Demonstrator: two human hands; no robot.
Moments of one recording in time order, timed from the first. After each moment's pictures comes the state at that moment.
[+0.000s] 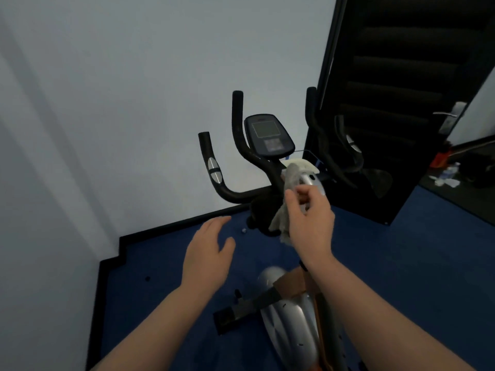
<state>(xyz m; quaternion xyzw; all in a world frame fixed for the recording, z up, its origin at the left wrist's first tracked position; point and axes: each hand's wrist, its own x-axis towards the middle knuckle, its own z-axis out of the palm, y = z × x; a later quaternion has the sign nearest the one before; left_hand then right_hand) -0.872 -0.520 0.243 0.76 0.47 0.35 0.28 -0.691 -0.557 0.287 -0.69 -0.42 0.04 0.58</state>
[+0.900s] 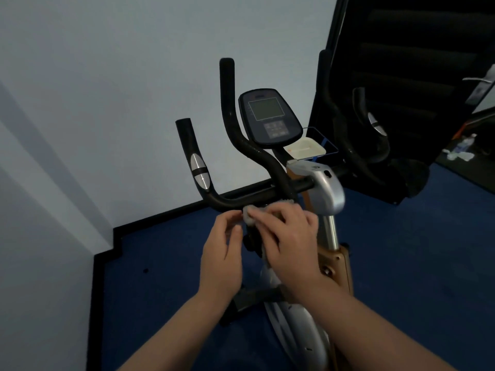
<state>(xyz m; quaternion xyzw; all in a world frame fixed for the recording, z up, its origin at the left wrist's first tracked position) -0.802 -0.448 0.208 0.67 0.39 0.48 0.42 -0.676 -0.486 0.226 -0.64 -0.63 -0.14 0.42</state>
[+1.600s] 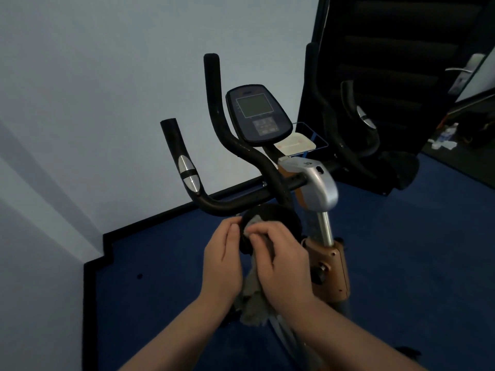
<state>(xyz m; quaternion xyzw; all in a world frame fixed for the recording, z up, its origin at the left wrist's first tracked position) -0.793 -0.445 0.205 0.64 0.36 0.47 0.49 -0.700 -0.505 0.221 -0.62 -0.57 0.04 0.54</state>
